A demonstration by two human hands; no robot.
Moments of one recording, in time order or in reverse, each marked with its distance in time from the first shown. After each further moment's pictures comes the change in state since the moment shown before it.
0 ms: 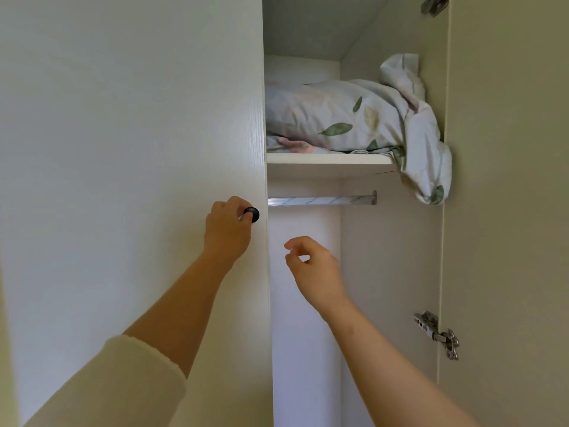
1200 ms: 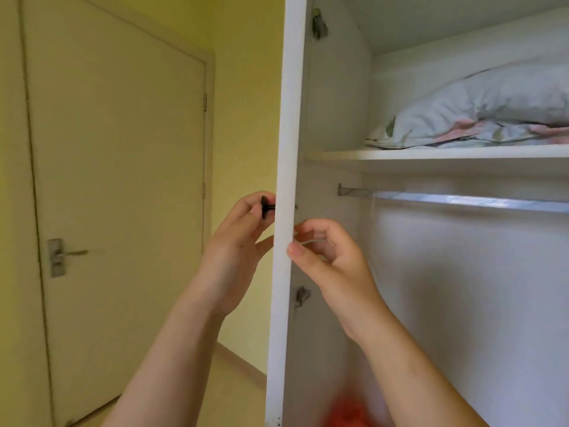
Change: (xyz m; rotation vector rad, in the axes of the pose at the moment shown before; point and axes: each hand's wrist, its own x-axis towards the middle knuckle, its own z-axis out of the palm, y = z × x) left_hand -0.200 0.033 -0.247 -0.552 0.227 -0.032; right_hand -0.143 -0.143 0.095 0.889 -0.784 -0.333
